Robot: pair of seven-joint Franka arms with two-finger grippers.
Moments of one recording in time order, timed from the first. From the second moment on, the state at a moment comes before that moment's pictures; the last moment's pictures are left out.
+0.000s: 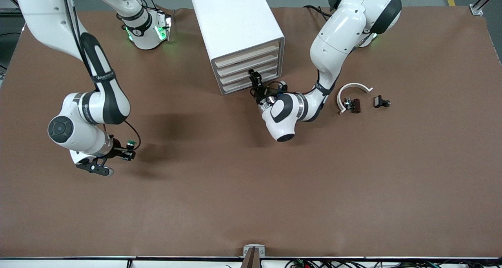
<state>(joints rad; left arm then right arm) -0.61 0.97 -0.10 -1.47 -0.98 1.48 -2.16 0.12 0.46 -0.05 -1.85 0.05 2.25 0.37</state>
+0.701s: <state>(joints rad) -0.60 0.97 -0.06 -1.43 -0.98 1.47 -2.18 0.28 0.42 -0.05 -1.79 0.05 2.15 0.72</state>
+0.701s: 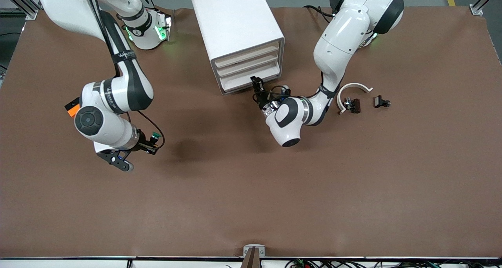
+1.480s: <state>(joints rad) -0.52 0.97 -0.02 -1.37 -0.98 1.49 -2.17 0.39 0.42 -0.05 -1.77 0.05 2.15 0.94</state>
